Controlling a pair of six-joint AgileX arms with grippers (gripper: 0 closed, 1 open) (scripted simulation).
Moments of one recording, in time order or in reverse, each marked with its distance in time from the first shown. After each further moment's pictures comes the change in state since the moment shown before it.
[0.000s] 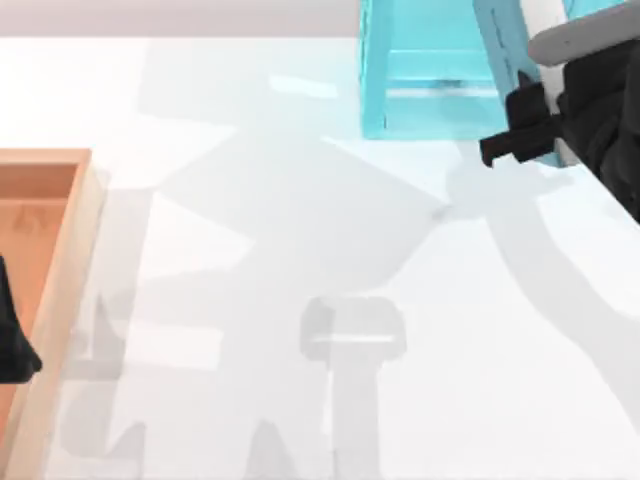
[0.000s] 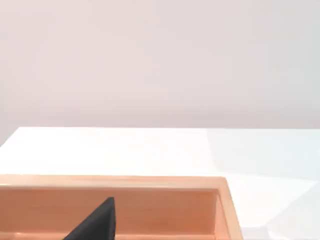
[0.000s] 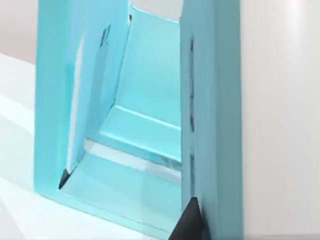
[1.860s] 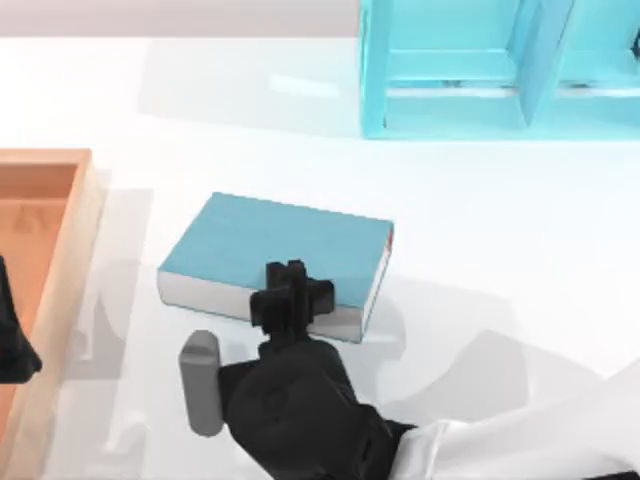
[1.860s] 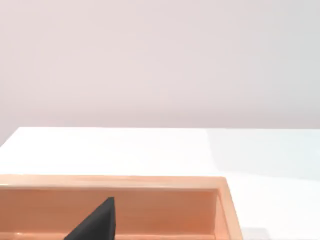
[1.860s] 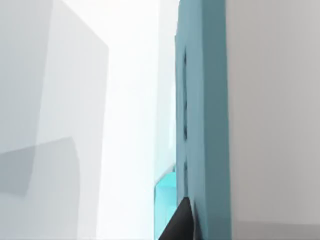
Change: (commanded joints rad) left arm 0.000 0.000 0.000 0.000 0.000 0.000; right arm 0.800 0.437 0.063 0.223 0.677 -0.981
